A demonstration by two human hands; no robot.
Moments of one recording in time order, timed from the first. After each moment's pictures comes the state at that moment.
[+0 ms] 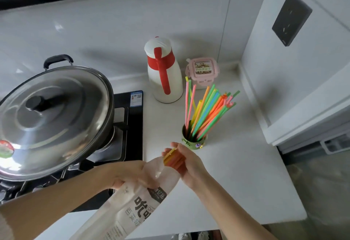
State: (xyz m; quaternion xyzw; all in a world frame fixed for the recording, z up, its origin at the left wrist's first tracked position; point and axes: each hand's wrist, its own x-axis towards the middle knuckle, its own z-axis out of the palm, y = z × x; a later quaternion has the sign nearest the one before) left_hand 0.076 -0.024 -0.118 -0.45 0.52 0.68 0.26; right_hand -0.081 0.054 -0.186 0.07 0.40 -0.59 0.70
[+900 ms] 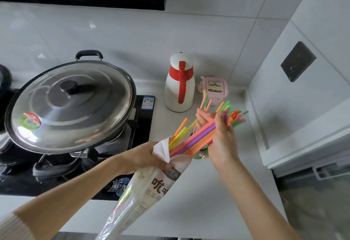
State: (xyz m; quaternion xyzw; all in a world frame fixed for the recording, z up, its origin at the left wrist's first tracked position) left_hand 0.084 -0.019 -0.097 -0.37 0.61 0.70 0.01; right_hand -0.114 0.037 -0.078 -0.19 0.50 -0.69 0.48
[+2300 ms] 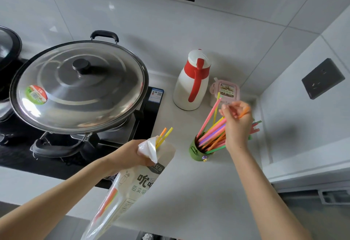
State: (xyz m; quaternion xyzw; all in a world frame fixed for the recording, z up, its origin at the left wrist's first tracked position) left_hand 0.126 -0.014 -0.126 -0.51 0.61 0.60 -0.06; right_hand -0.155 -0.013 -0.097 -0.35 0.66 -0.63 0.20
